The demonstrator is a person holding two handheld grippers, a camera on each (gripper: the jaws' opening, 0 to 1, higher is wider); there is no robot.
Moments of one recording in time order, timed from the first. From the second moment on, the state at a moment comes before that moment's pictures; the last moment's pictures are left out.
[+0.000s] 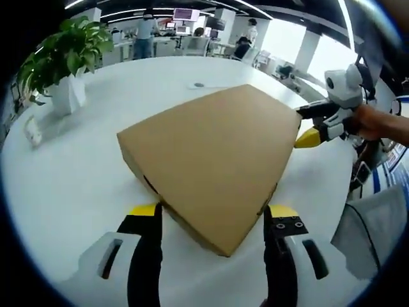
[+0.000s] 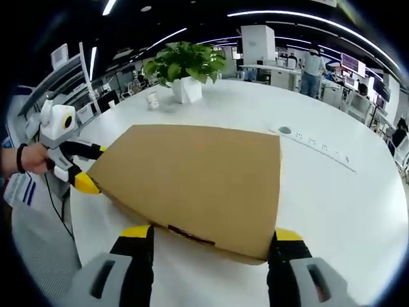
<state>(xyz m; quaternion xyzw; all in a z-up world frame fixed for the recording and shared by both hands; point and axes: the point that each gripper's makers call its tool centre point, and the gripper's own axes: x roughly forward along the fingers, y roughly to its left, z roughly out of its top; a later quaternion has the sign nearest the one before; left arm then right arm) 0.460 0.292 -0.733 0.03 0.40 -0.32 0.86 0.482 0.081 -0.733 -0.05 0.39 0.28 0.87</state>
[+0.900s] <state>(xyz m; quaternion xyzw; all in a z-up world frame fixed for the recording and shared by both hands) 0.455 0.342 -0.734 0.09 0.41 -0.37 0.83 0.434 0.134 -0.732 -0.02 0.42 0.20 0.89</state>
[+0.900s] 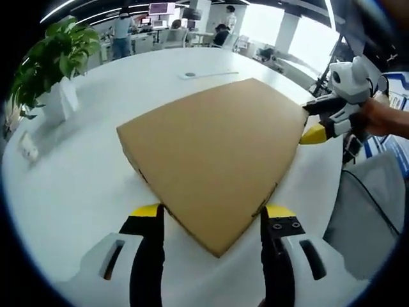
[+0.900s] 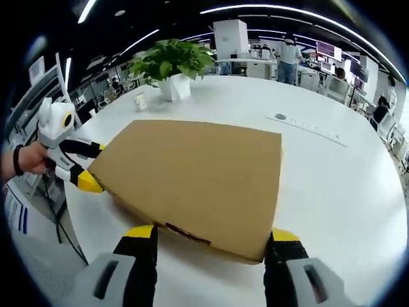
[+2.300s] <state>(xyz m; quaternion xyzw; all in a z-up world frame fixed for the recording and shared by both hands) 0.443 0.383 -0.725 0.10 0.40 -0.38 0.83 0.411 0.166 -0.733 -0.03 0.42 0.20 0.88</state>
